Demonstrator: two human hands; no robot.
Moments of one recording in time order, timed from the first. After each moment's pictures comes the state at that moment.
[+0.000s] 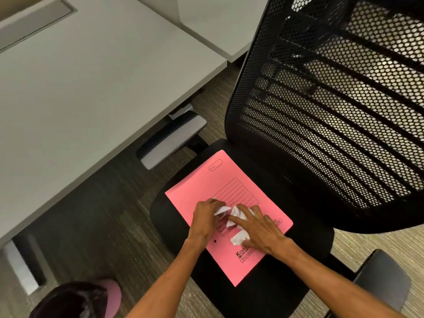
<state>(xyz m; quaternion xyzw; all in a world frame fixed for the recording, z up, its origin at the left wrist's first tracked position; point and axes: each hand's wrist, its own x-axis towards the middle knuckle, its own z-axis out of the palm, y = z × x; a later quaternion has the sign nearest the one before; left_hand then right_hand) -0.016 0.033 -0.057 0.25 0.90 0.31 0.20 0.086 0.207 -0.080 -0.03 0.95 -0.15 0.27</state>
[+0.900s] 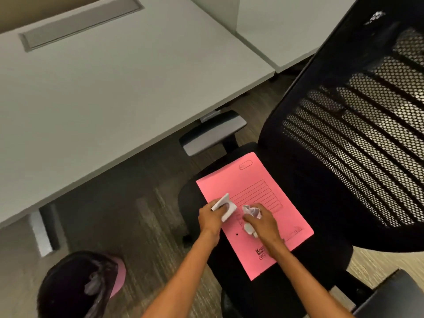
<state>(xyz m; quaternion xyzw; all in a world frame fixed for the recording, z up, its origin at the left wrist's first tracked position) 0.004 -0.011 -0.045 -0.27 0.66 0.66 0.24 0.066 0.132 -0.044 0.35 0.72 -0.59 0.10</state>
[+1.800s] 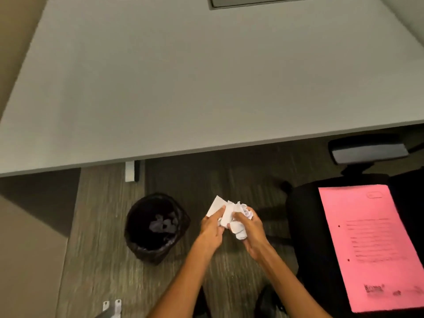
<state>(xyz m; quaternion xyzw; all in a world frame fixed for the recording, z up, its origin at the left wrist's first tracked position) 0.045 -0.336 -0.020 -0.52 0.25 0.81 0.13 0.042 -0.222 -0.053 0.32 0.57 -0.72 0.24</state>
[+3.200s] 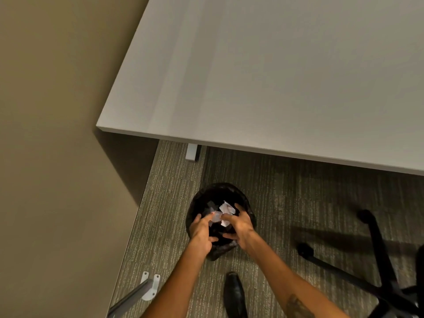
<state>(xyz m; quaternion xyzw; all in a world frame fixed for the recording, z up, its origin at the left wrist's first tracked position) 0.137 -0.649 -0.154 -0.66 0.31 0.68 0.05 0.072 -0.551 -0.170 0.26 0.65 -0.54 0.48</state>
